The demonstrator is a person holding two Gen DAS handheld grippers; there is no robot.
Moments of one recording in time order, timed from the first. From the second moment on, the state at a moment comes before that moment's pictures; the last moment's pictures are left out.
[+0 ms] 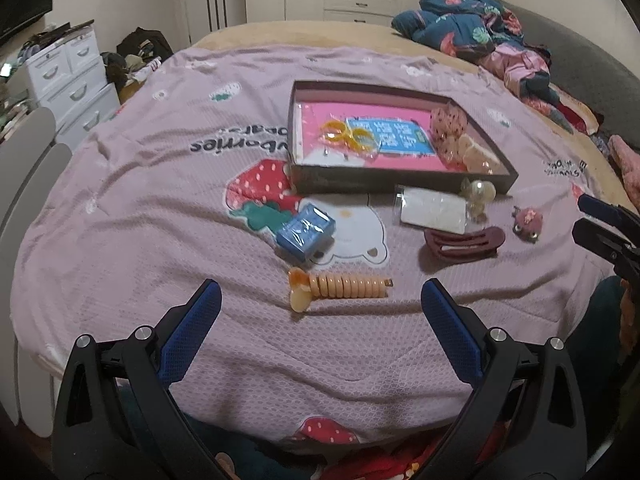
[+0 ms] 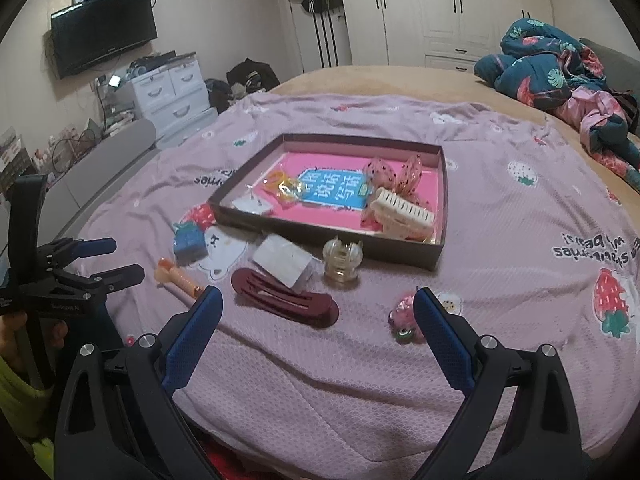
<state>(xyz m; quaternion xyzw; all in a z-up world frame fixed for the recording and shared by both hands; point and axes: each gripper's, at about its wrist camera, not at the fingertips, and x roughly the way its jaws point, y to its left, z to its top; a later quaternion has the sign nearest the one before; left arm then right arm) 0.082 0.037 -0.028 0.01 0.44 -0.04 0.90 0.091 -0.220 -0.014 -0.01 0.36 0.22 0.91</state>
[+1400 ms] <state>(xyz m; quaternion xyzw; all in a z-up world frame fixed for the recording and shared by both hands) 0.121 0.021 -0.085 -0.01 0.47 -0.06 0.88 0.193 -0.205 -0.076 0.05 0.44 0.18 0.88</state>
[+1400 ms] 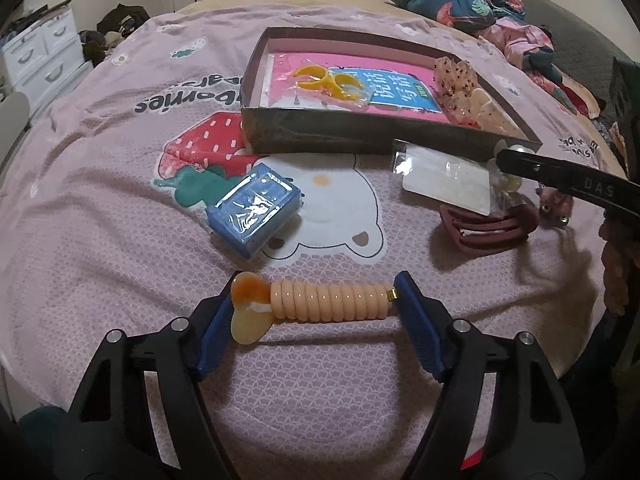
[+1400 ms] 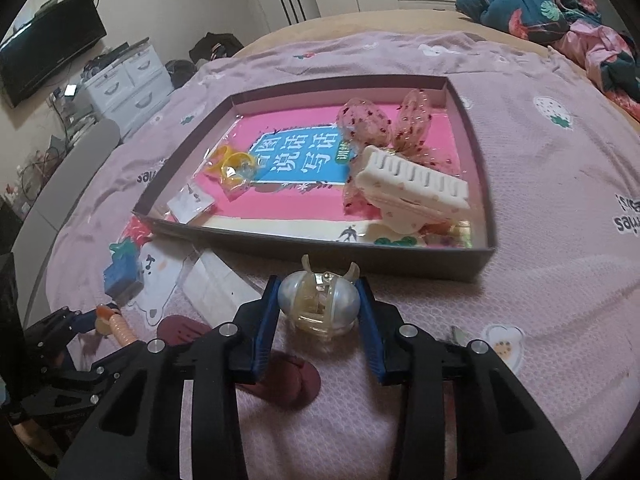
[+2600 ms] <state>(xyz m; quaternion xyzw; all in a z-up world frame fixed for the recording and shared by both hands) 0.132 -0.006 0.015 -0.01 0.38 -0.10 0.92 0.119 -0.255 0.011 0.07 0.34 0.19 0.92</state>
